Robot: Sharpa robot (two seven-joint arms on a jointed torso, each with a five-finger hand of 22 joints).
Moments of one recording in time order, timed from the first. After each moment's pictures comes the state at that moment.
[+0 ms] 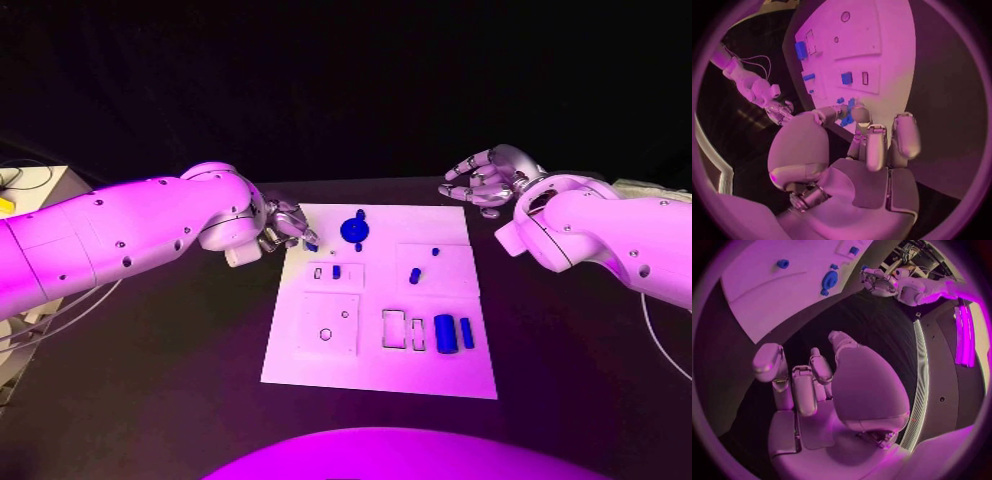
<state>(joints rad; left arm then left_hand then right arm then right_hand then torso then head) 1.31 -0.75 -0.09 1.38 -0.88 0.11 -0.49 1.03 -0.20 0.84 0.10 0.32 0.88 0.06 0.71 0.81 1.28 -0.03 1.04 0.70 1.47 -0.08 1.52 1.31 0.09 1.34 0.03 1.41 1.24 1.35 -0.82 -0.17 1.46 -0.80 -0.52 -0.16 1.38 -0.16 0.18 0.29 0.44 0.80 0.17 0.29 0.30 1.27 0.09 1.25 1.24 1.47 0.01 1.48 1.31 0.09 1.36 0.11 1.01 1.25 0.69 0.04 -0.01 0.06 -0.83</state>
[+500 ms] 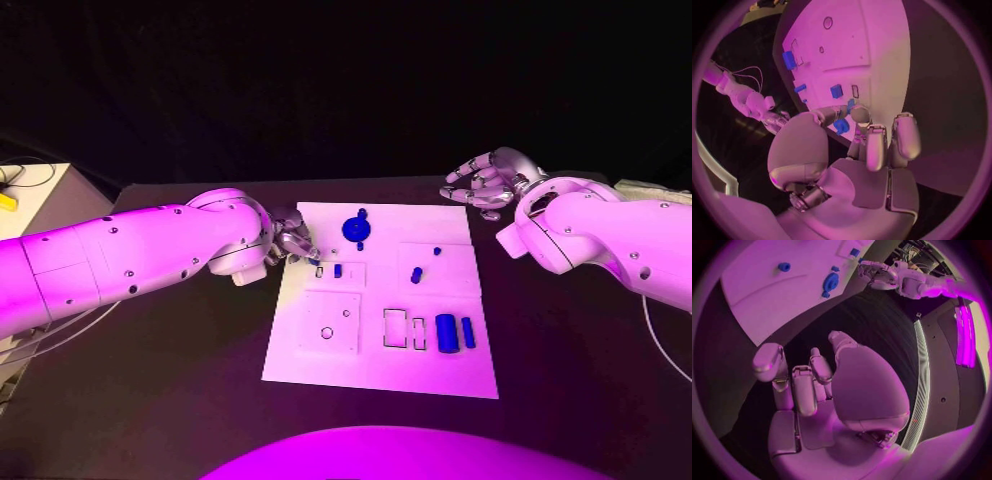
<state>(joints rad) 1.27 -0.75 -0.13 1.44 -0.99 0.01 -0.50 1.02 -0.21 0.85 0.10 0.33 0.89 0.06 0.71 0.83 1.29 -0.04 1.04 0.70 1.47 -0.09 1.52 1.31 0.09 1.34 0.03 1.41 1.24 1.34 -0.82 -0.17 1.46 -0.80 -0.52 -0.16 1.38 -0.16 0.18 0.29 0.44 0.80 0.17 0.29 0.30 1.27 0.09 1.25 1.24 1.47 0.01 1.48 1.31 0.09 1.36 0.11 1.00 1.25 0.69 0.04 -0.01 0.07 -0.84</state>
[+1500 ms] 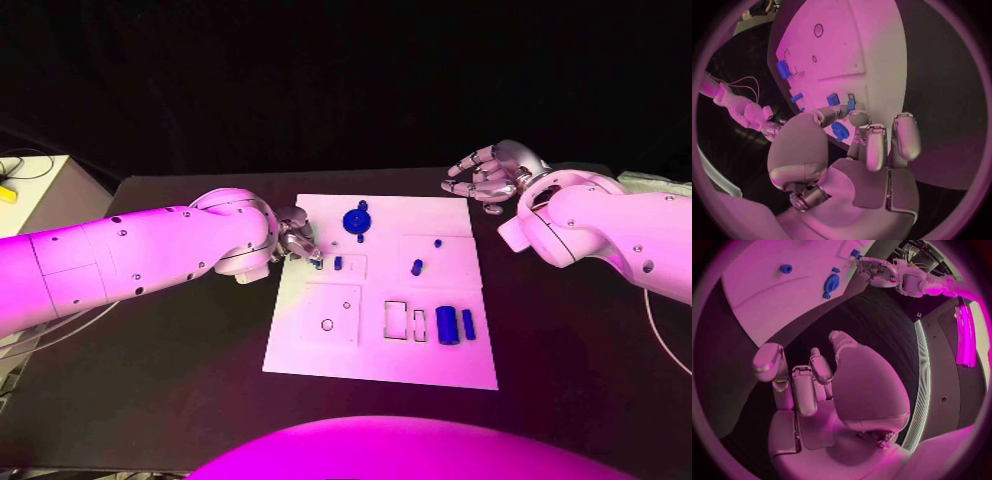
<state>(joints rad) 1.26 -0.74 -0.14 1.46 -1.07 0.02 -0.52 1.01 -0.21 0.86 0.09 0.33 0.89 0.06 0.72 0.83 1.31 -0.04 1.09 0.77 1.47 -0.09 1.52 1.31 0.09 1.34 0.02 1.41 1.24 1.34 -0.82 -0.17 1.46 -0.80 -0.52 -0.16 1.38 -0.17 0.18 0.29 0.44 0.80 0.17 0.29 0.30 1.27 0.09 1.25 1.24 1.47 0.01 1.48 1.31 0.09 1.36 0.11 1.00 1.25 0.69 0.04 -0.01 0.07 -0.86</state>
